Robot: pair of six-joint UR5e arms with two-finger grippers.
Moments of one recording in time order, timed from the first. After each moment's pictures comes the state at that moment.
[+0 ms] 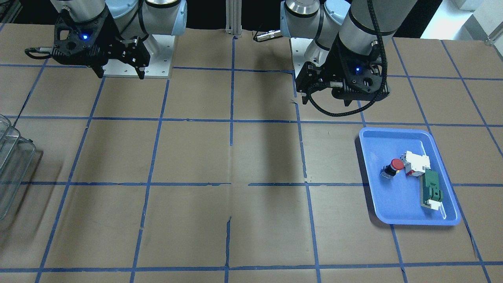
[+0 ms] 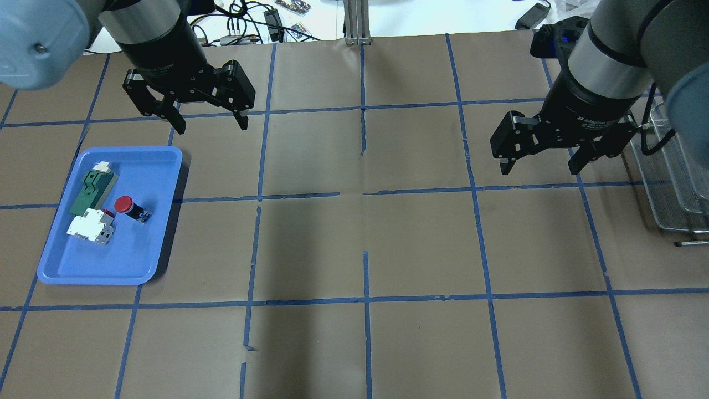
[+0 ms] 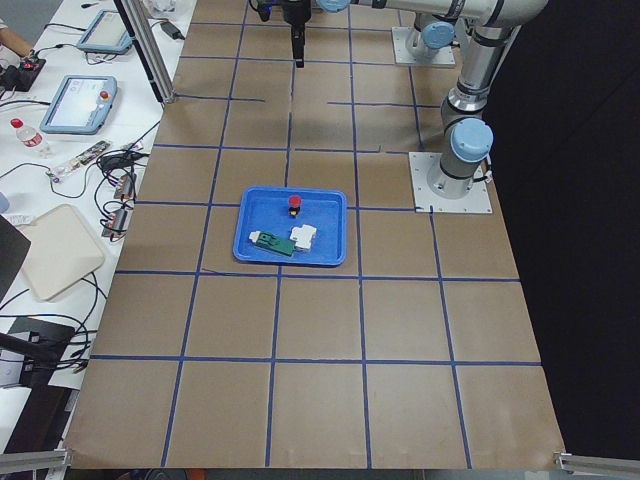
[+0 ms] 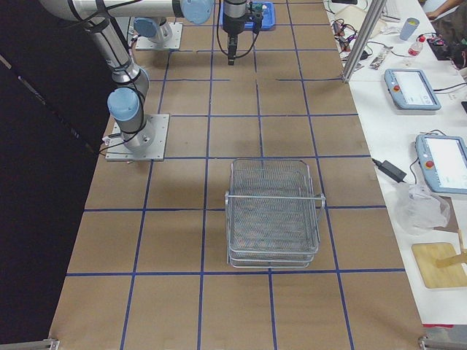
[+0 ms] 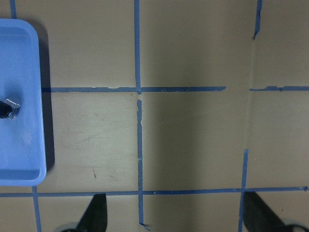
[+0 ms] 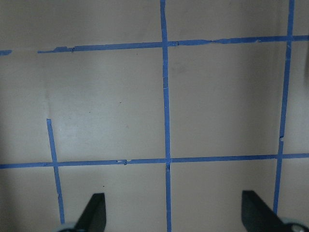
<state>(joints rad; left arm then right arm) -1.63 -1.65 -1.43 -1.69 1.54 -0.05 1.55 -1.71 1.69 -1.50 -1.55 0.01</state>
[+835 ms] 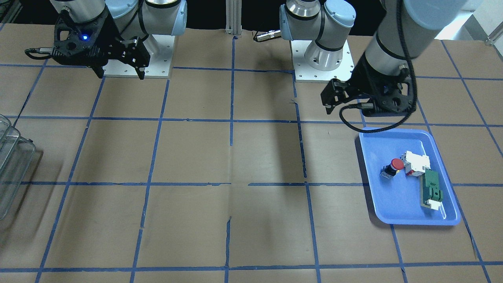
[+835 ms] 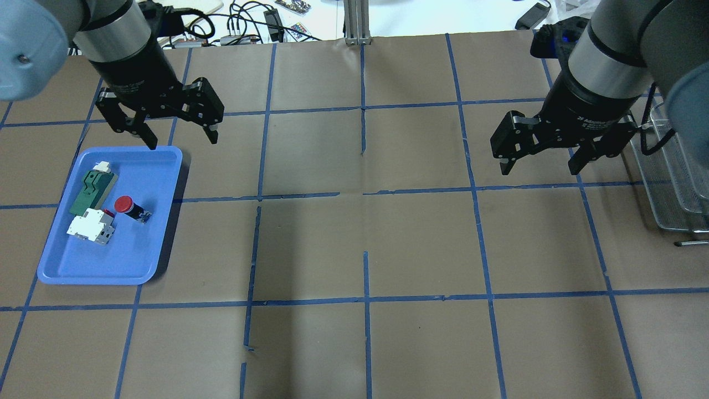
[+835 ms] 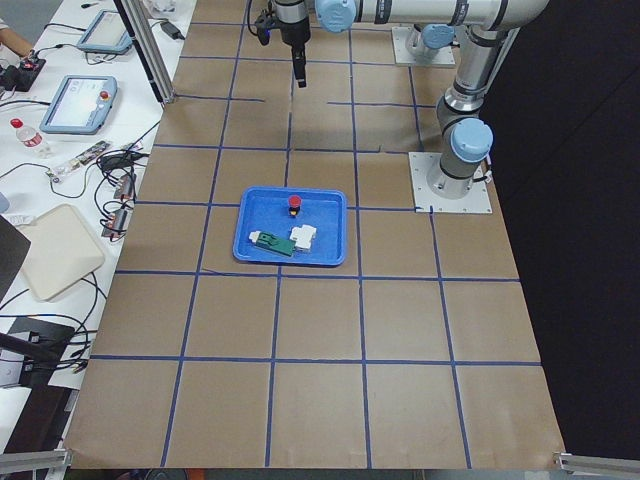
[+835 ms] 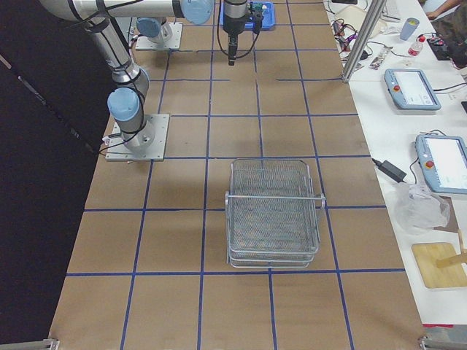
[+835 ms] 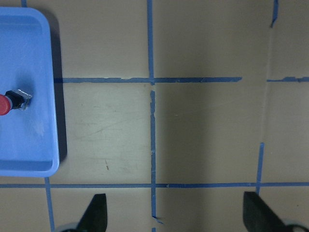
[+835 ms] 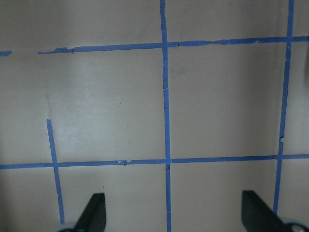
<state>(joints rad) -1.49 -1.65 -1.52 -1.67 1.57 0.00 1.55 -1.71 1.69 -1.50 -1.54 0.01</state>
